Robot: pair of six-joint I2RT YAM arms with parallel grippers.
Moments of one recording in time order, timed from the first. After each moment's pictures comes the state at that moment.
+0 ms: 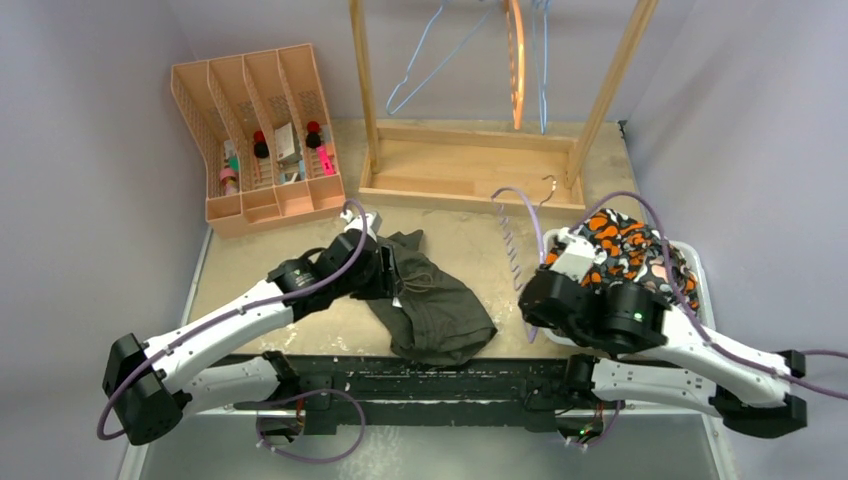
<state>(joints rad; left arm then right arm) -0.83 1.05 0.84 -0.58 -0.12 -0.79 1.18 0.74 1.03 -1.28 0.64 1.21</state>
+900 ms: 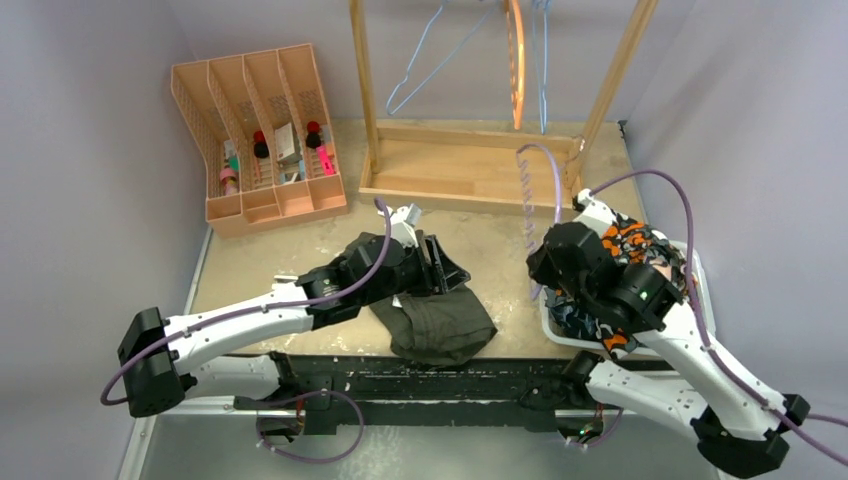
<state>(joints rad) -1.06 1.15 0.86 -0.10 -0.10 -1.01 0.85 0.84 1.12 -1.11 0.57 0.97</state>
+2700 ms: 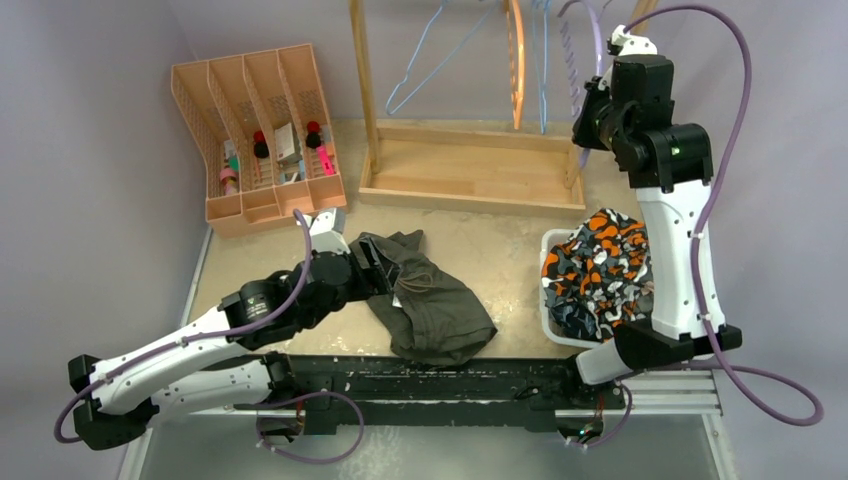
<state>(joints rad) -1.08 0.81 0.90 -0.62 -0.51 -0.99 0.21 1.48 2.12 -1.14 0.24 0.26</state>
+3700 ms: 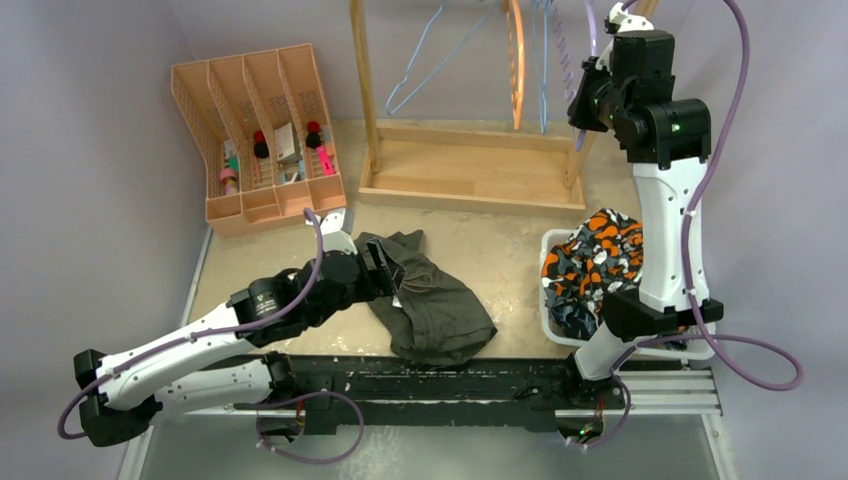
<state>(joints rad) -1.08 0.85 0.90 -0.62 -0.49 -0.99 0.20 1.66 2.40 -1.26 0.19 0.25</state>
